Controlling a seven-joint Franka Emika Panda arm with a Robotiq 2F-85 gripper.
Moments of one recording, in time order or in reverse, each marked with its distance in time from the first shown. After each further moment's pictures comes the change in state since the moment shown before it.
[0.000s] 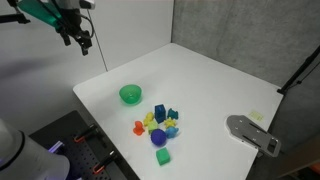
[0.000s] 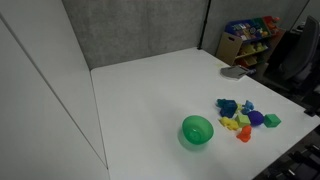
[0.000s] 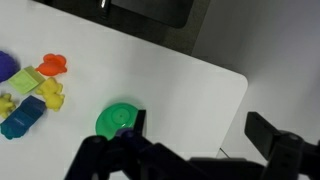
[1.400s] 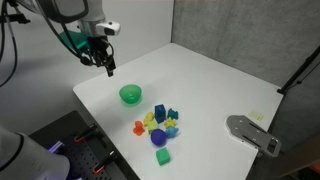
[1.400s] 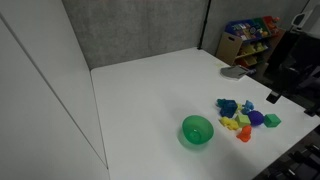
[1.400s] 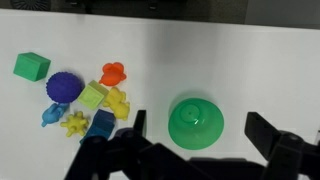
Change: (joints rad) arm -0.185 0.133 0.044 -0.108 -0.160 0.245 0.163
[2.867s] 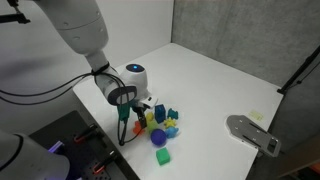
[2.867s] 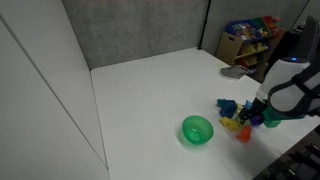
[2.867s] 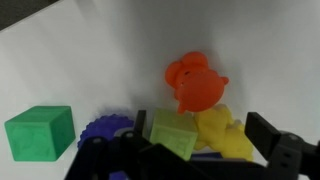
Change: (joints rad) arm -0.074 0.870 -0.242 0.031 -0.063 0.824 0.164
